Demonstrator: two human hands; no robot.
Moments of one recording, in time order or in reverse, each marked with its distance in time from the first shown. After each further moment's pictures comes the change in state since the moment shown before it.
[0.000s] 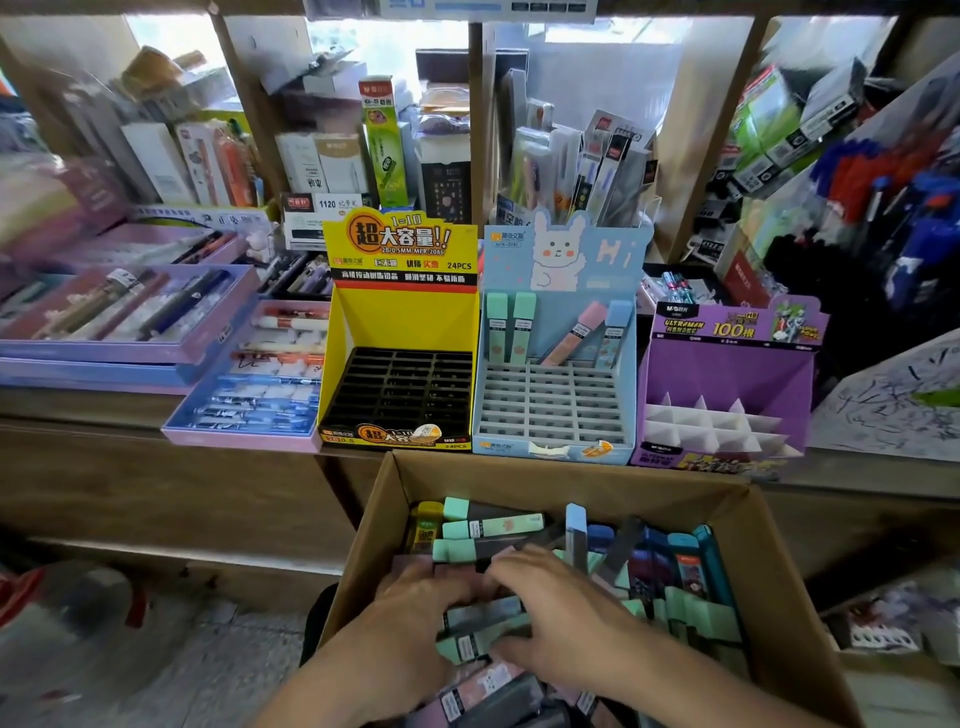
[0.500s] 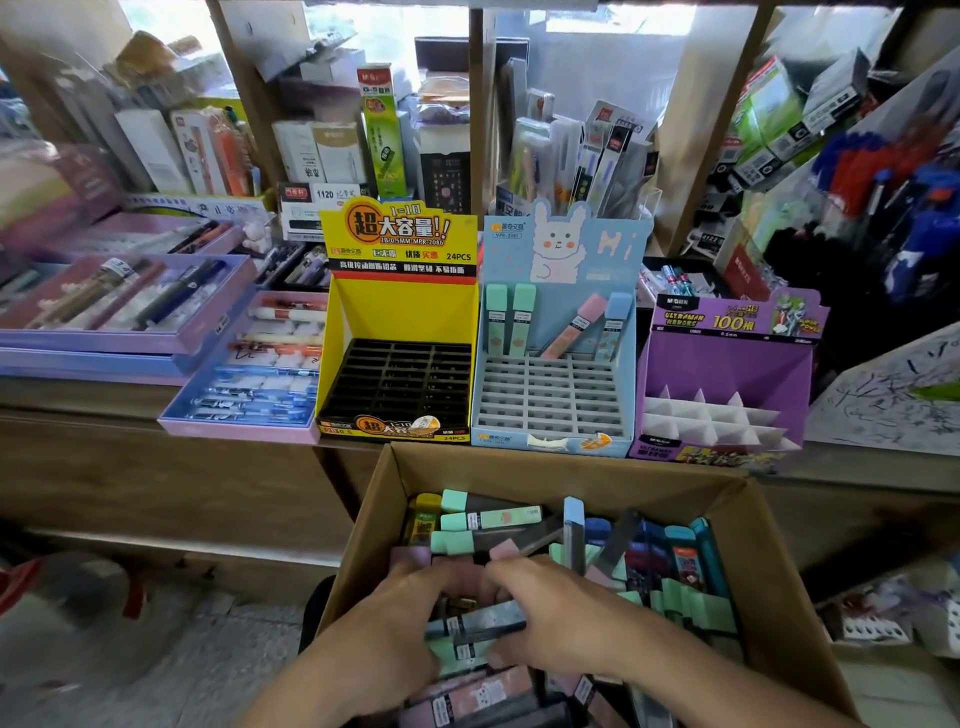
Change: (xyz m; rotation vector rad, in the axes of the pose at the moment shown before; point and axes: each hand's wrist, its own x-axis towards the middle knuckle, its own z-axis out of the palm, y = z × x) left_hand -0.005 -0.010 0.006 -0.109 0.022 -0.003; right_hand 0.002 -0.006 -0.009 0.123 -0.219 0.113
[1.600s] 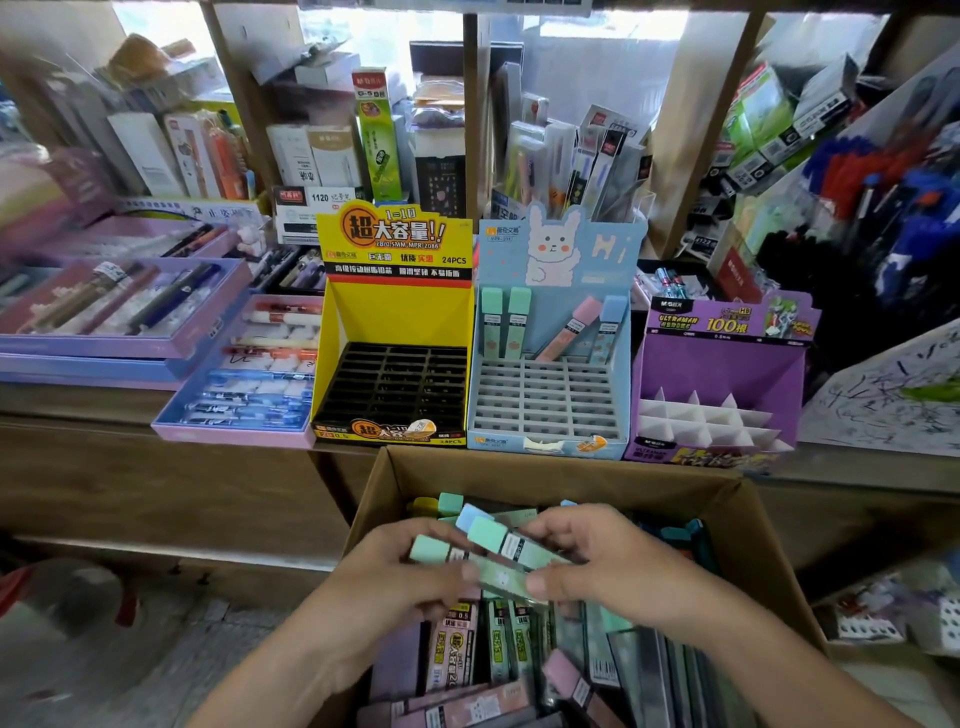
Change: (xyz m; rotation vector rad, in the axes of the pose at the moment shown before) left_hand 0.019 -0.013 -0.003 -1.036 0.084 0.150; right_hand -0.030 0.017 -0.033 0.705 0.185 0.030
